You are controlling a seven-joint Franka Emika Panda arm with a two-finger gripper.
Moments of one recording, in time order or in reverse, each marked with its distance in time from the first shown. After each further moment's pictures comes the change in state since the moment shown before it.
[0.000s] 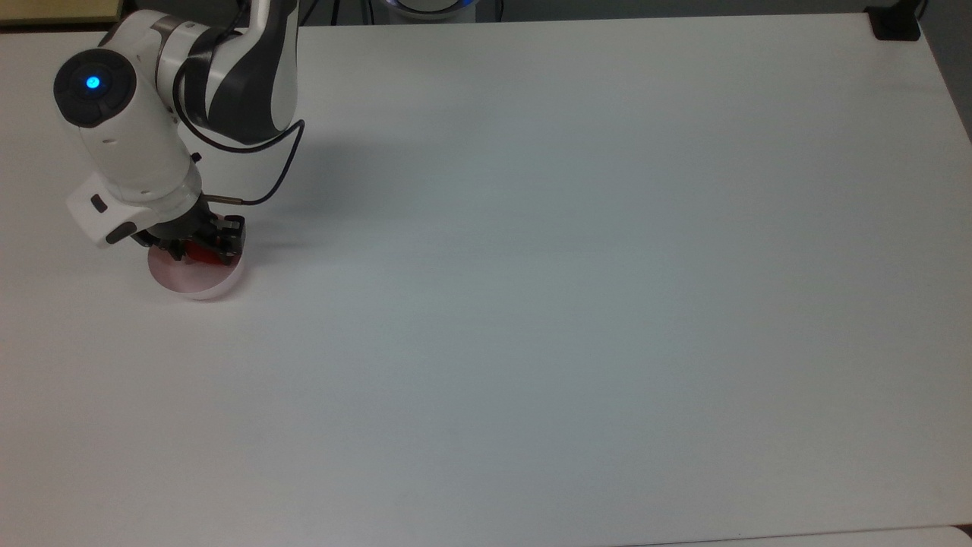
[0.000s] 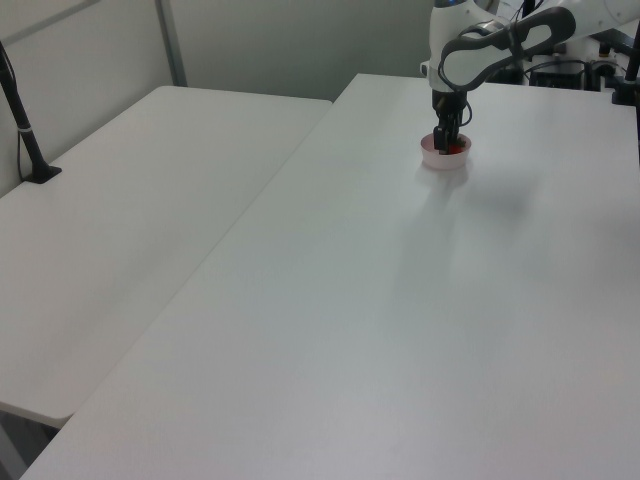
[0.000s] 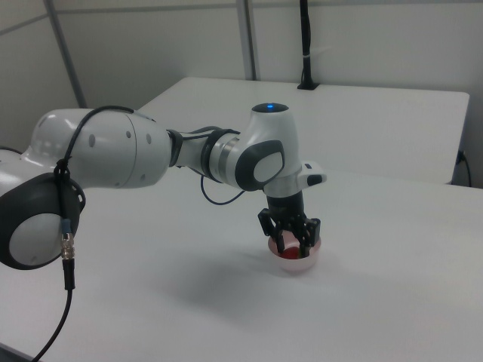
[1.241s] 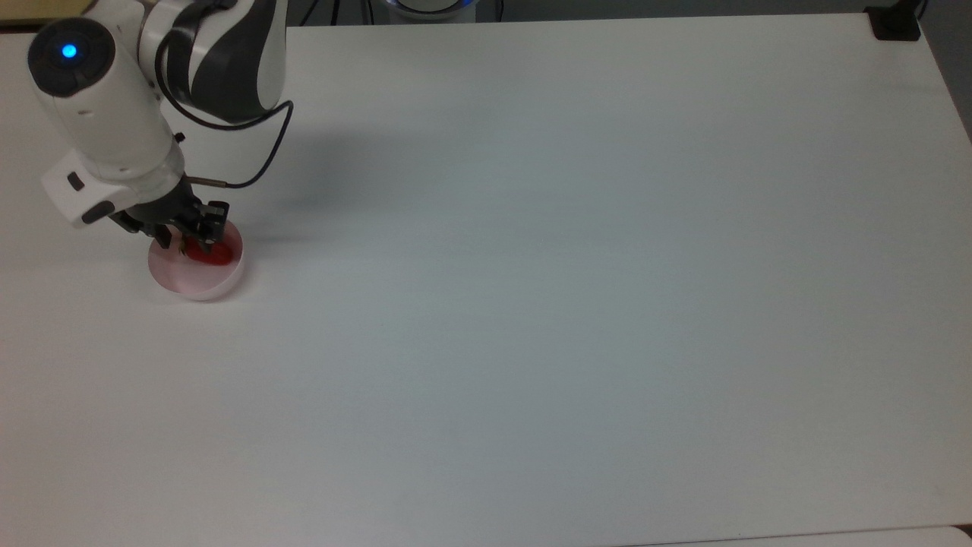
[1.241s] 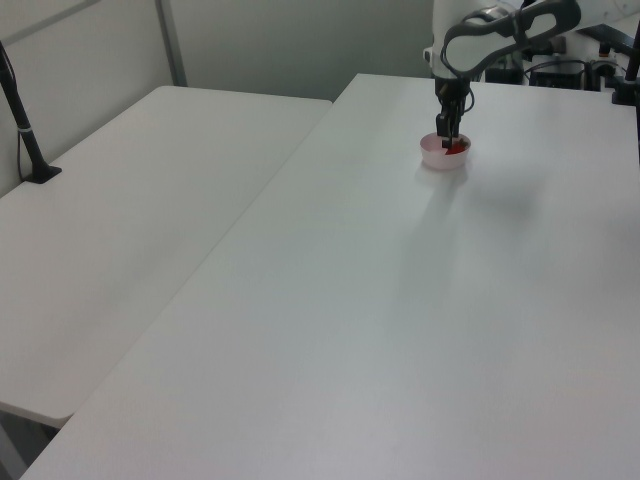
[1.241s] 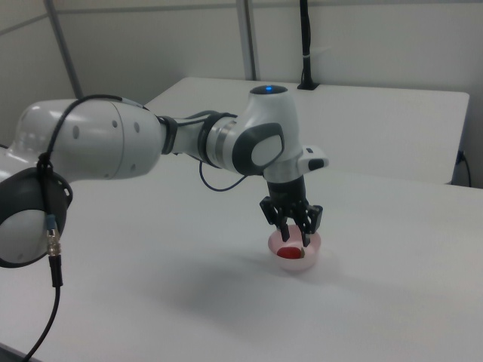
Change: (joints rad) arm -0.005 -0.048 -0.006 0.019 0.000 -0.045 0.000
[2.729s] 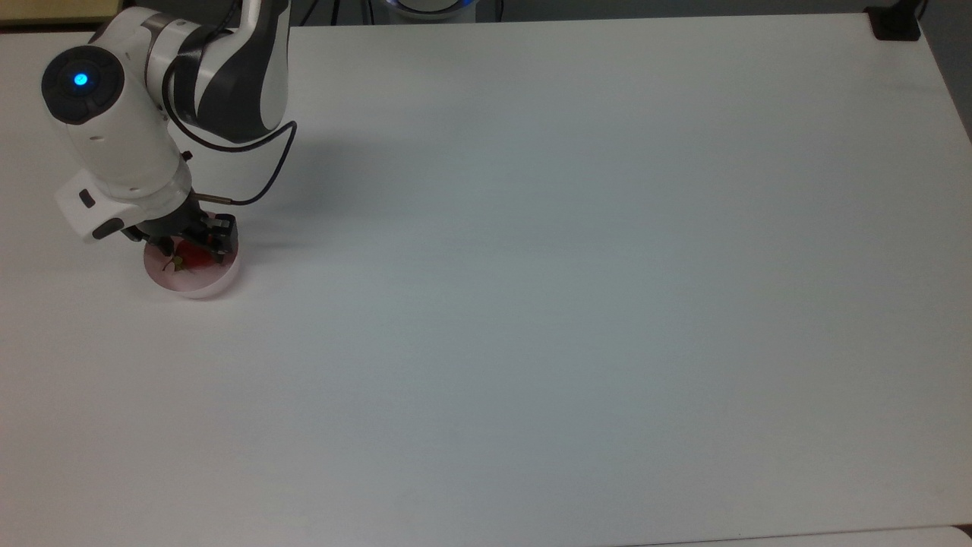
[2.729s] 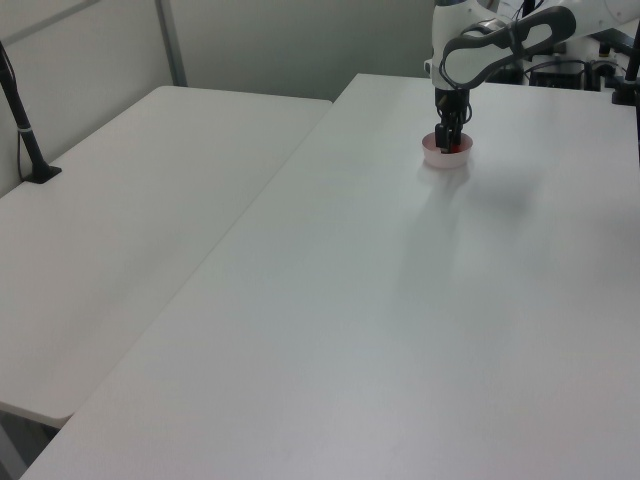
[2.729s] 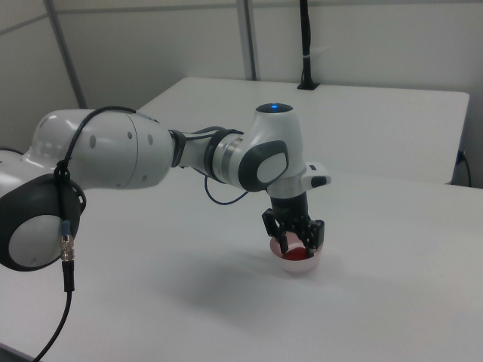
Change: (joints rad) arm -0.004 0.049 -0.001 -0.011 0.000 0.038 0.029
